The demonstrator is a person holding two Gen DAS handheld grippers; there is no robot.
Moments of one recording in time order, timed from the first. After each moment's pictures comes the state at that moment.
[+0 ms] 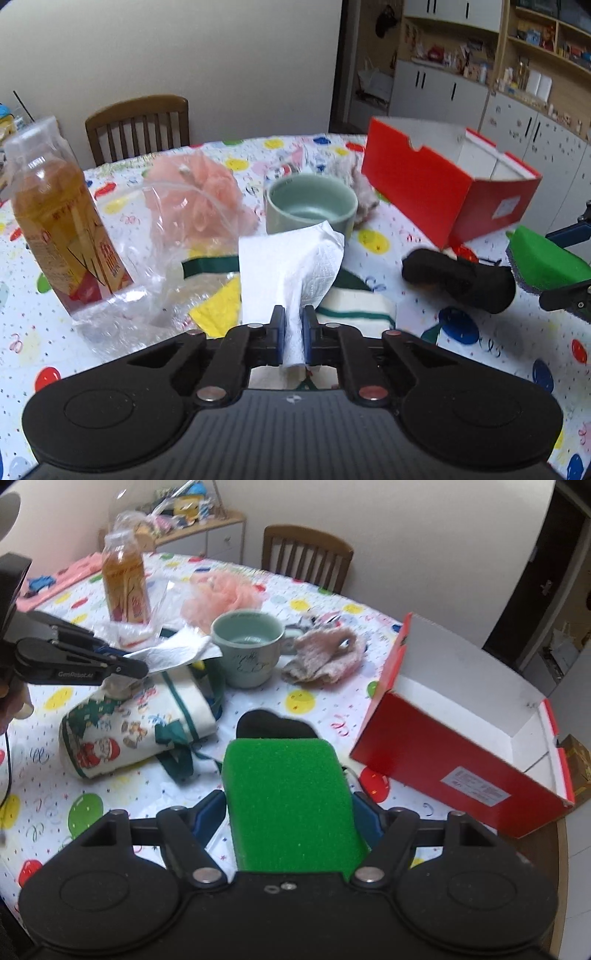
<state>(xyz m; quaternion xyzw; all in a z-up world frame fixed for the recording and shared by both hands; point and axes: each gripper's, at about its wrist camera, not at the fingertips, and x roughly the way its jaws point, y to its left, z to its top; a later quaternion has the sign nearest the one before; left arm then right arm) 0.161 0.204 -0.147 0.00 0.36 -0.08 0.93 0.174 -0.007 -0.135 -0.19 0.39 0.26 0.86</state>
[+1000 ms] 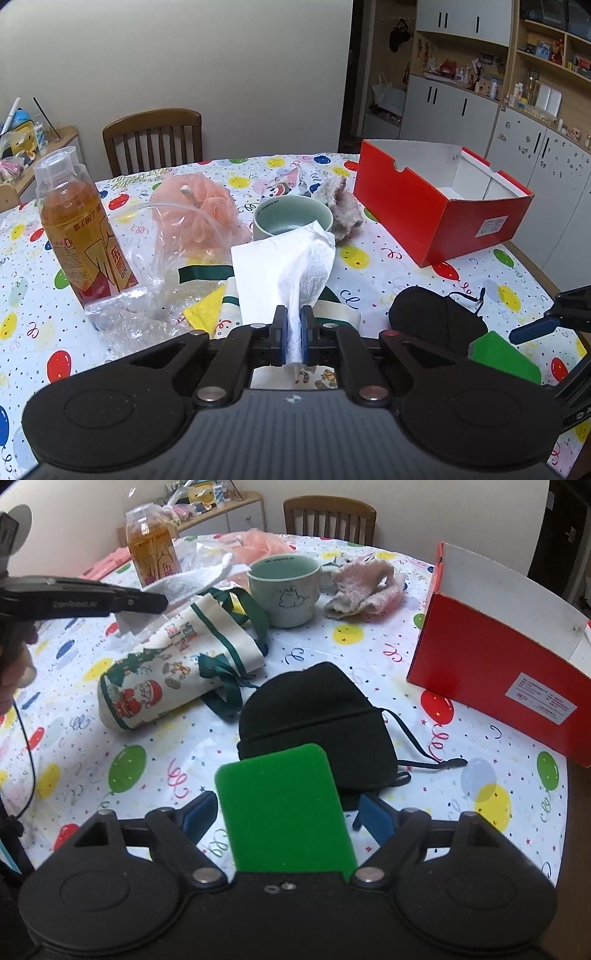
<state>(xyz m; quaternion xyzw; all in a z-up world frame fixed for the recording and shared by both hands) 0.133 0.173 -0.120 0.00 0.35 -0.05 0.94 0.157 -0.020 -0.186 -0.13 0.45 0.31 0.83</state>
